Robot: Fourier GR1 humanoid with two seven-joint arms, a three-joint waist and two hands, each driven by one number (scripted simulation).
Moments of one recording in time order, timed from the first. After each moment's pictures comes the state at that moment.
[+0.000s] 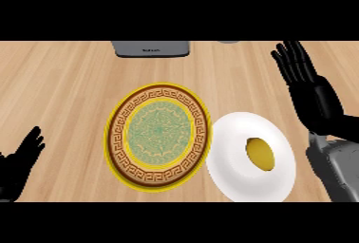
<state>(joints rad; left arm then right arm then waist) 0.08 0.58 -0.10 -1.29 0.40 0.16 0.05 -0.38 -0.40 0.16 -1.54 -0.33 -0.02 -0.22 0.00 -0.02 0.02</state>
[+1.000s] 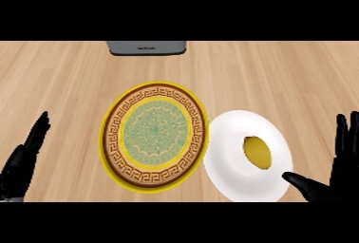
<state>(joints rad) 0.08 0.56 -0.15 -1.43 0.13 0.26 -0.17 0.20 -0.17 0.06 -2.00 -0.38 -0.38 -0.23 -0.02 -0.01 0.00</state>
